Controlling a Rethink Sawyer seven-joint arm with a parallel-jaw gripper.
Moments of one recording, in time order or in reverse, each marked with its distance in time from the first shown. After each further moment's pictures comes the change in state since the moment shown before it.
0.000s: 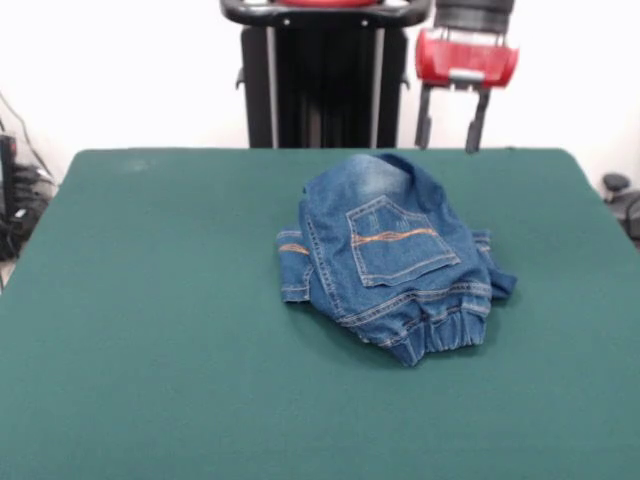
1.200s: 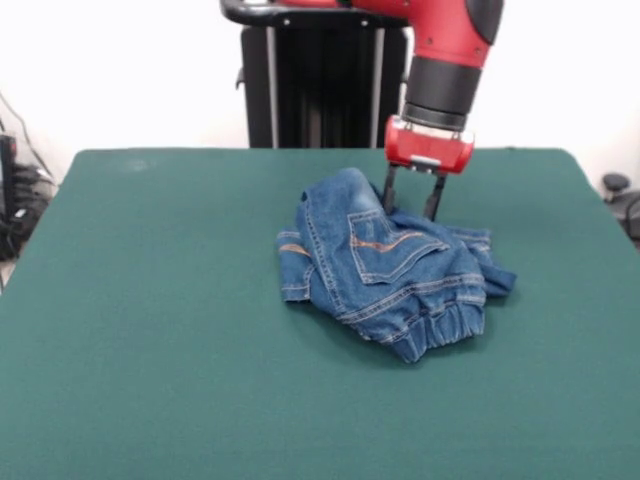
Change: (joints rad) arm -0.012 0.287 -0.002 -0.044 0.063 -0.172 0.034
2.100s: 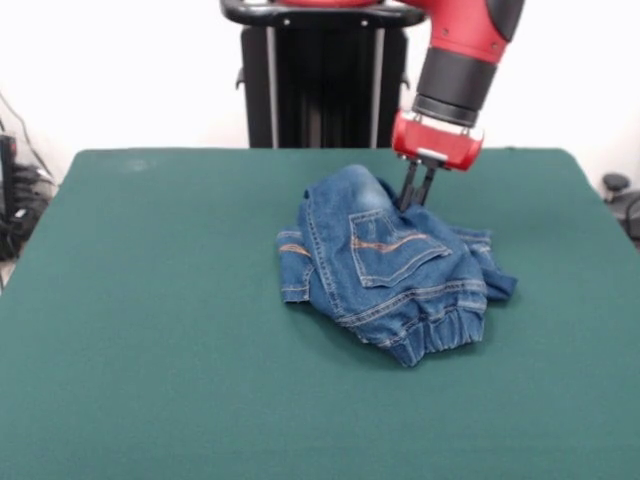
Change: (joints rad) arm 0.111 -0.017 -0.064 -0.006 0.157 0.044 0.000
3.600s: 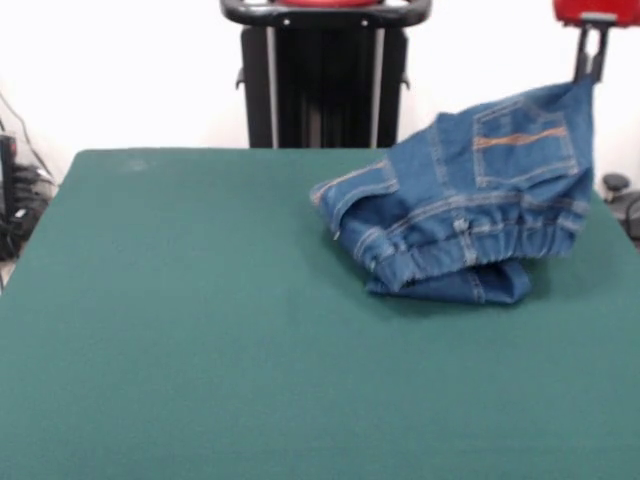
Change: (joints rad) arm 0.224 -0.414 0.031 0.034 0.227 0.638 0.322
